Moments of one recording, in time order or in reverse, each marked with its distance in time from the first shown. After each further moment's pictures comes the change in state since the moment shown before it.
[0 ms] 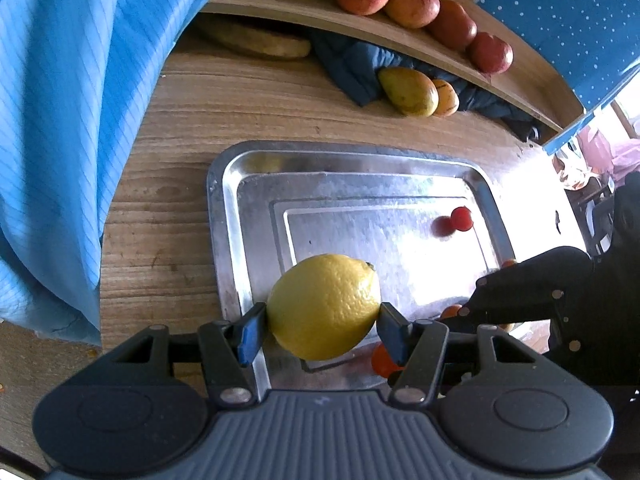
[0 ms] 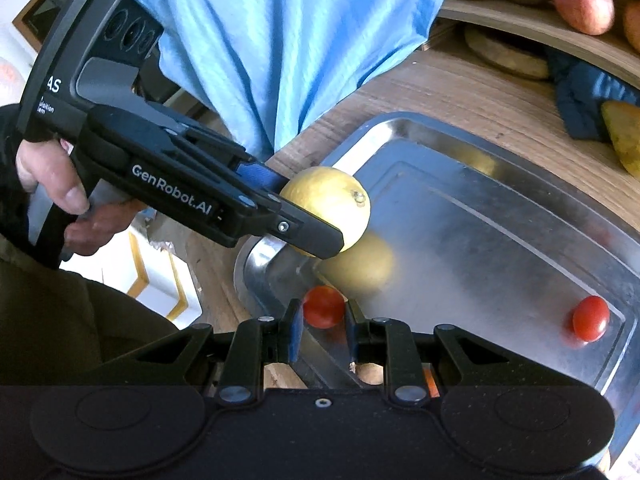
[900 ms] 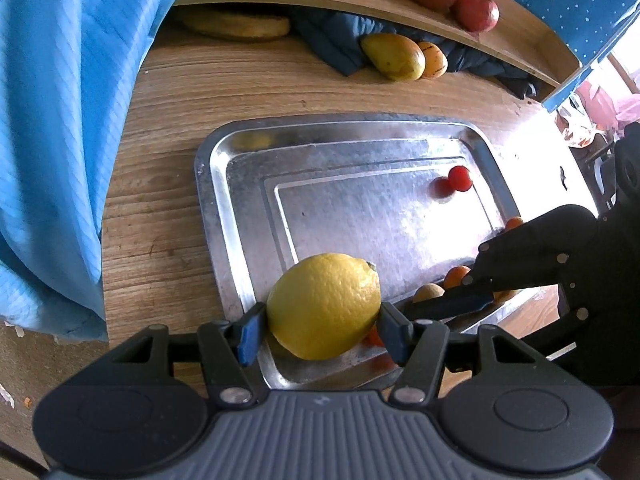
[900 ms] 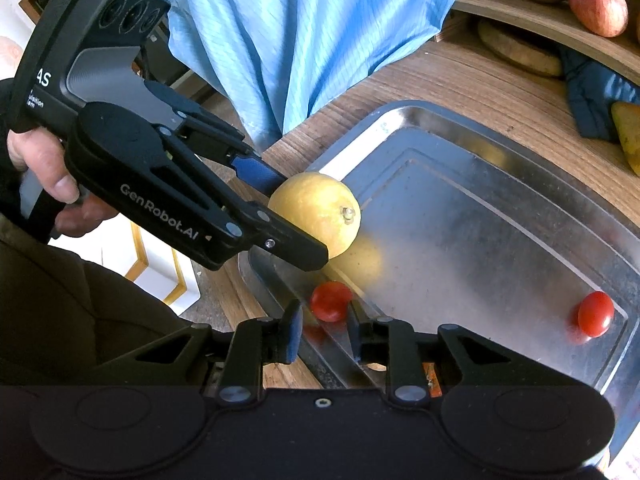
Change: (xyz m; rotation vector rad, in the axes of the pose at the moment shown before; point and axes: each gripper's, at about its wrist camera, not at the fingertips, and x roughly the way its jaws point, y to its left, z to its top) left arm 0.002 -0.013 -0.005 0.097 0.074 0.048; right arm 0.006 0.003 -0.001 -0.039 0.034 0.002
